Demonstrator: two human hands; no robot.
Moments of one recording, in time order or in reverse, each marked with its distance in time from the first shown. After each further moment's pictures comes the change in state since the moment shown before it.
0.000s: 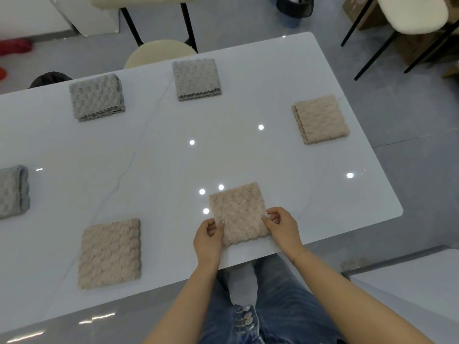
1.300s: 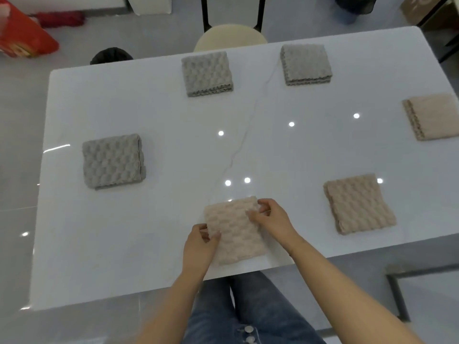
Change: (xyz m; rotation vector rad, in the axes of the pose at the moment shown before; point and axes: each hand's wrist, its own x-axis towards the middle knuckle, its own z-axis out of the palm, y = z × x) left_hand 0.081 -0.071 -0.322 0.246 -0.097 -0.083; right_hand -0.081 -0.149 0.282 -0.010 -0.260 0.052
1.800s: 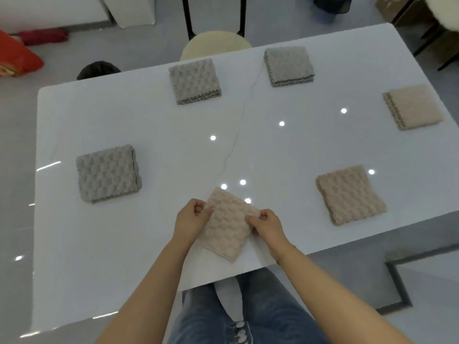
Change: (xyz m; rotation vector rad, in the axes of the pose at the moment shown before) left_hand 0.041 0.044 -0.032 0.086 -0.058 0.204; right_hand -0.018 0.006 0.023 0.384 0.105 0.190
